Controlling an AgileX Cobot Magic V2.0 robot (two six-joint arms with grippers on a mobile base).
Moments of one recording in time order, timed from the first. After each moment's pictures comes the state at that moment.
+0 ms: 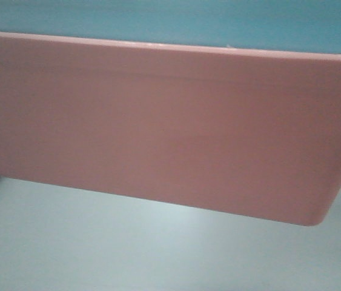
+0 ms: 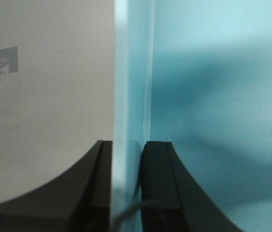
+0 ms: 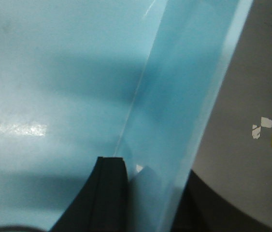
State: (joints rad) left arm -0.90 1.57 -1.50 0.45 1.14 -0.69; right arm 0.81 1.47 -1.37 -0.48 1.23 0.76
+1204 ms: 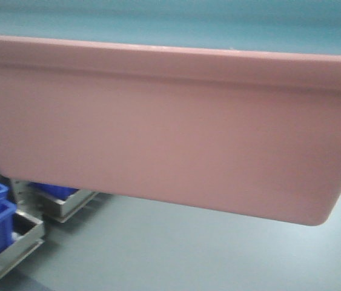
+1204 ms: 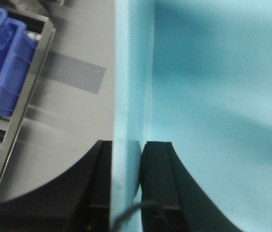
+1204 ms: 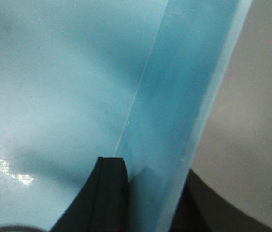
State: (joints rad) left arm -0.90 1.58 -1.50 0.45 1.13 -0.69; right arm 0.81 1.47 -1.37 -0.48 1.24 0.76
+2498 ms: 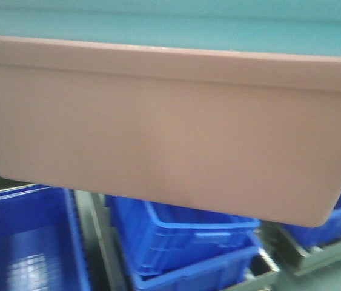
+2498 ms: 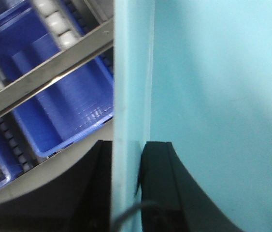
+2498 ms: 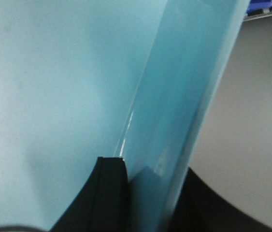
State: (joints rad) left arm -0.90 1.58 -1.50 0.45 1.13 -0.69; right arm 0.81 1.47 -1.37 -0.48 1.24 0.76
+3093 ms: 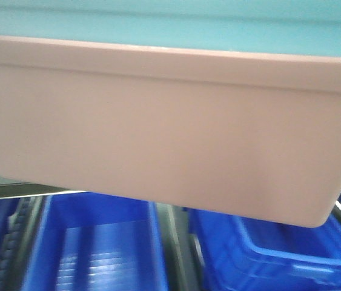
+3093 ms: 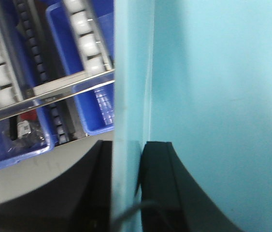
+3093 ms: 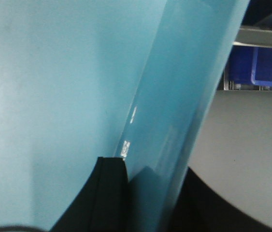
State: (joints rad) left arm -0.90 1.58 -1.50 0.45 1.13 -0.69; right arm 0.81 1.47 -1.37 -0.48 1.24 0.76
